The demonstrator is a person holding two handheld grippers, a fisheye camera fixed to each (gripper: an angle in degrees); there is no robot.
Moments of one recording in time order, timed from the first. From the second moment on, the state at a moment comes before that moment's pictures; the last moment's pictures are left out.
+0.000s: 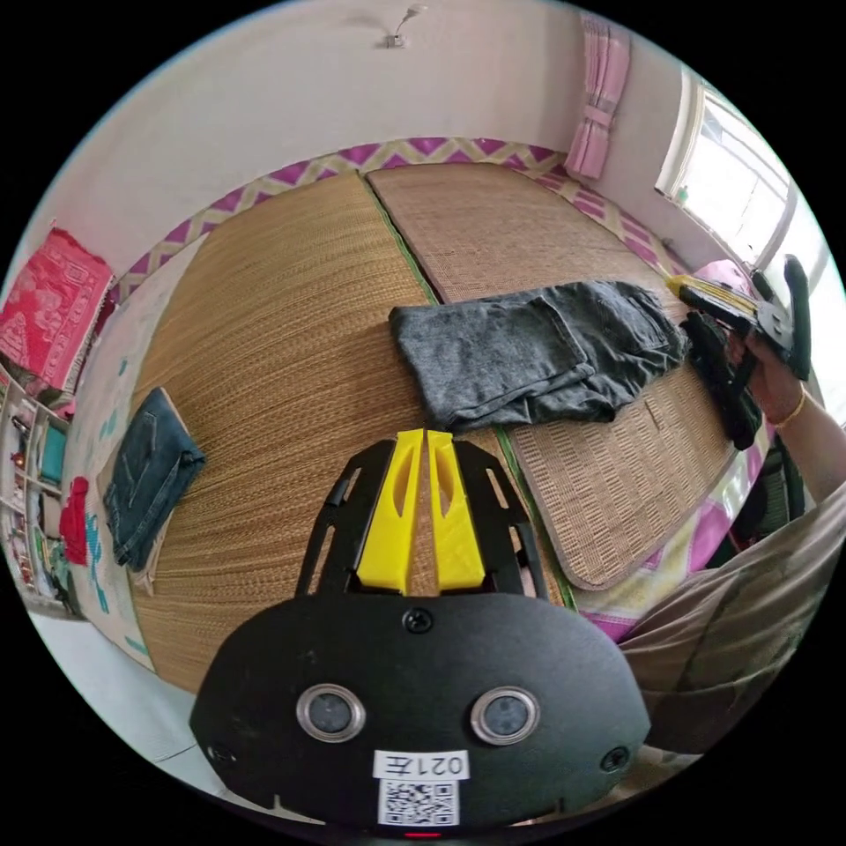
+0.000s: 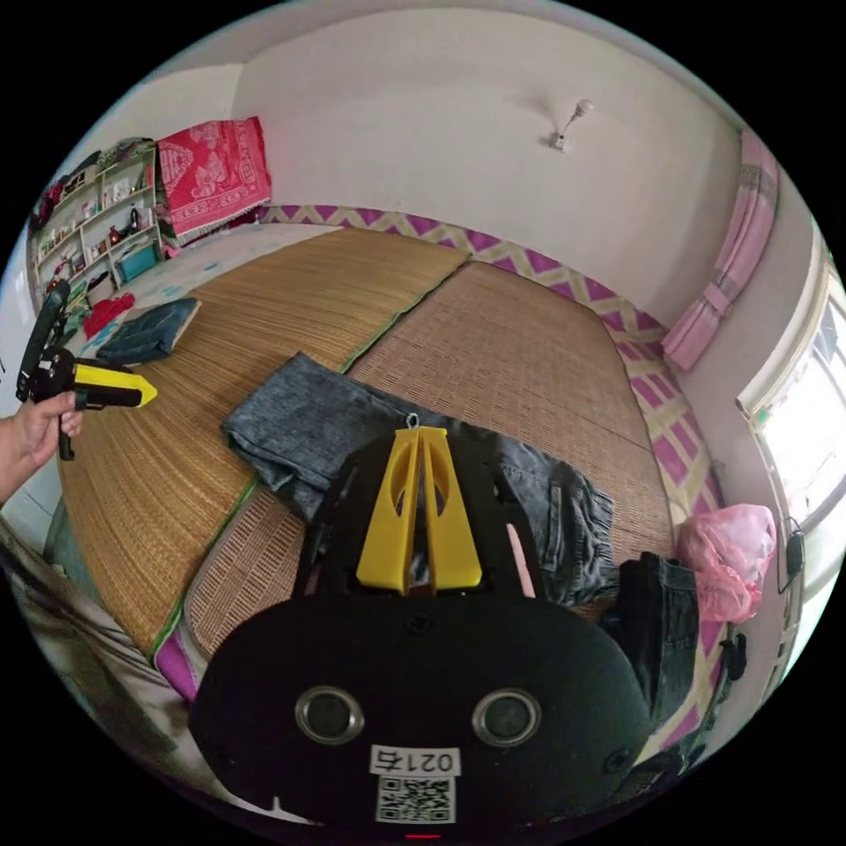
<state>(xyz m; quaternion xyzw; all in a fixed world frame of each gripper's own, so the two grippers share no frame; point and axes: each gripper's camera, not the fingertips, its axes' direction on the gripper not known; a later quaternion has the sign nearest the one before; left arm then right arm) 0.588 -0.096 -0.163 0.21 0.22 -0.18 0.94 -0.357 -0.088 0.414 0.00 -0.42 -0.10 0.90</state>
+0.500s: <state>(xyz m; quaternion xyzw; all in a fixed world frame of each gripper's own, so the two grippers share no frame) 0.550 0.068 -0.137 0.20 0.26 -0.25 0.91 -0.376 -0.145 0.530 -0.26 -0.47 -0.04 0.84</state>
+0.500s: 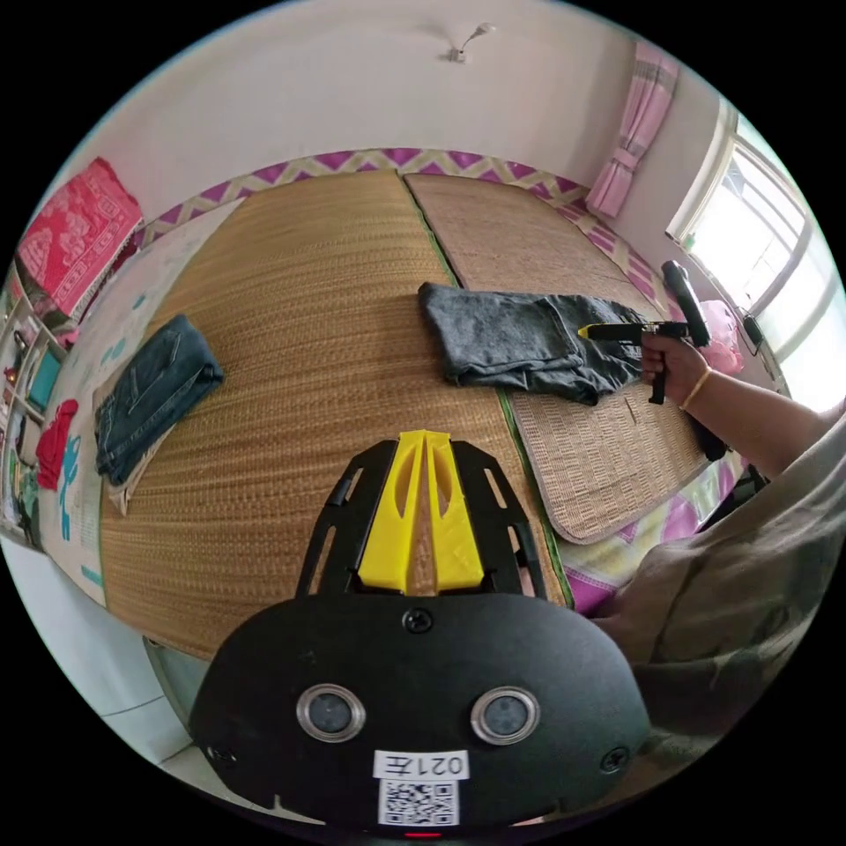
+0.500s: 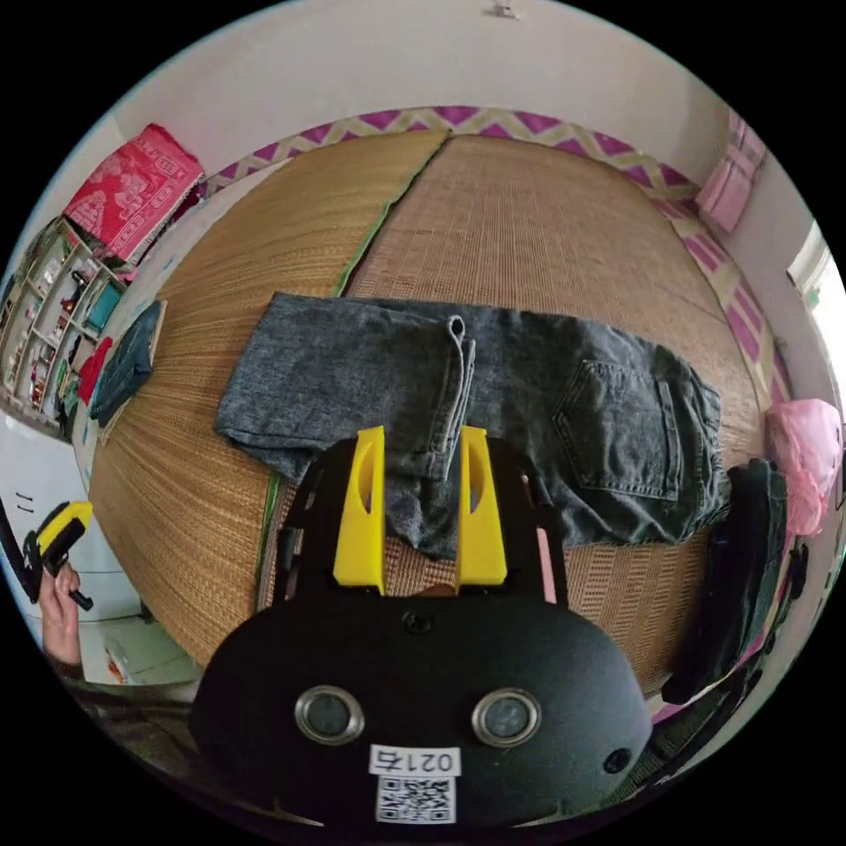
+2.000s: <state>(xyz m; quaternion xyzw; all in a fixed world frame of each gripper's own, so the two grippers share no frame) 0.440 0.286 0.120 0.12 0.30 -0.37 0.87 -0.509 -0.410 0.317 -0.15 -0.60 -0.24 0.75</state>
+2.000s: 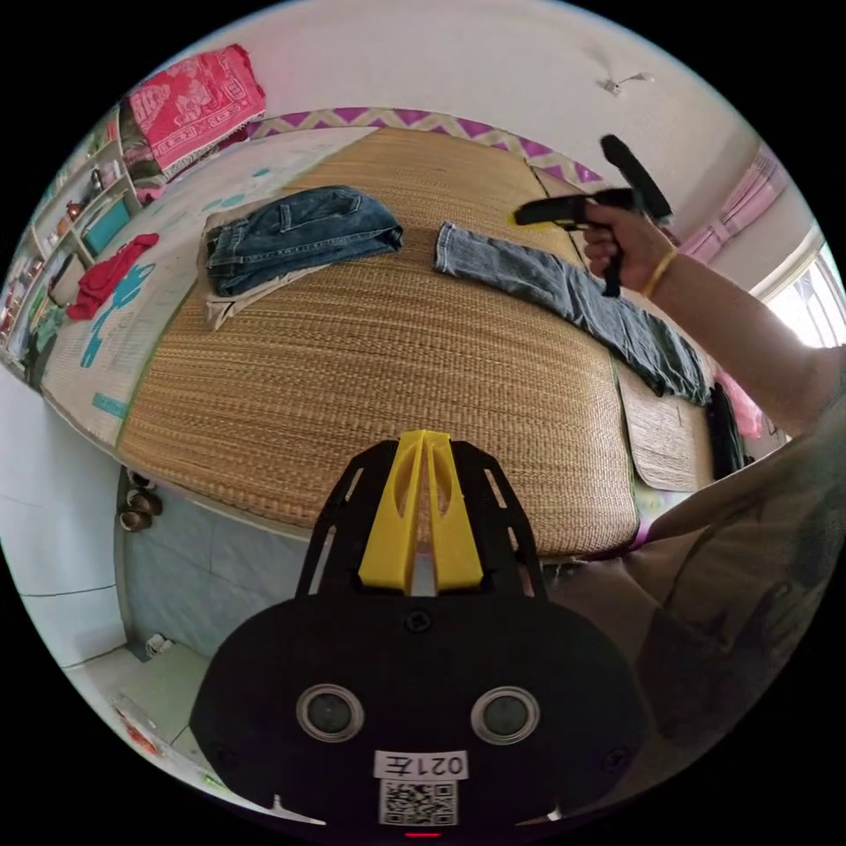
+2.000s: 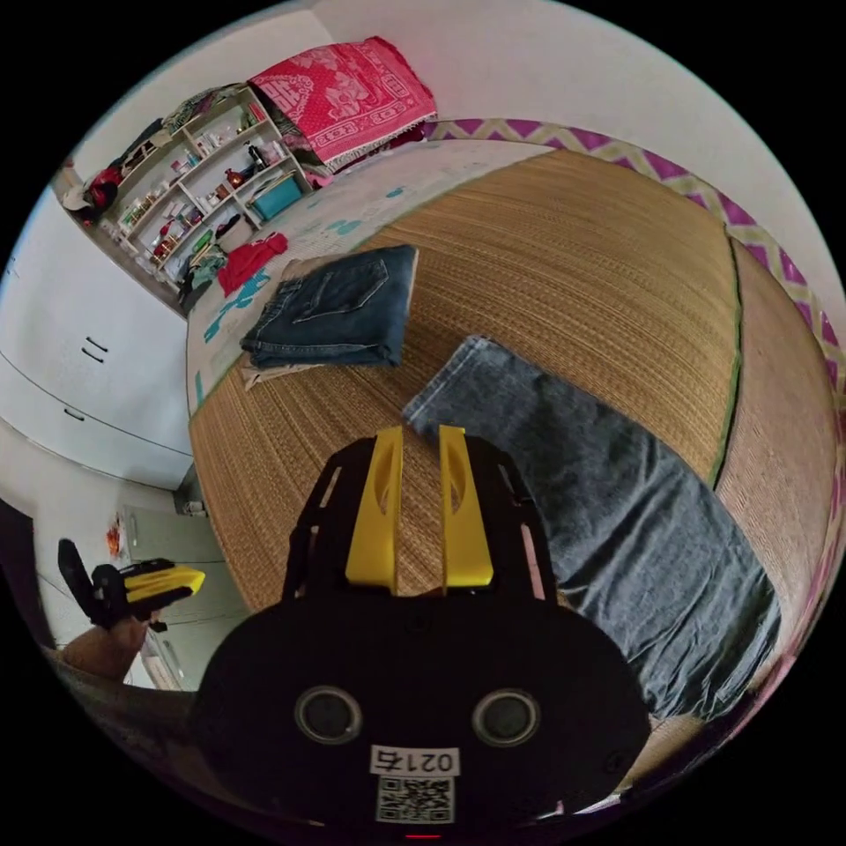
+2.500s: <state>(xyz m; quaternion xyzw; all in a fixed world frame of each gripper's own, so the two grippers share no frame) 0.396 -0.116 0.143 0.23 0.29 -0.15 0.92 -0.296 -0.433 0.617 -0.17 -0.50 -0.29 0.80</state>
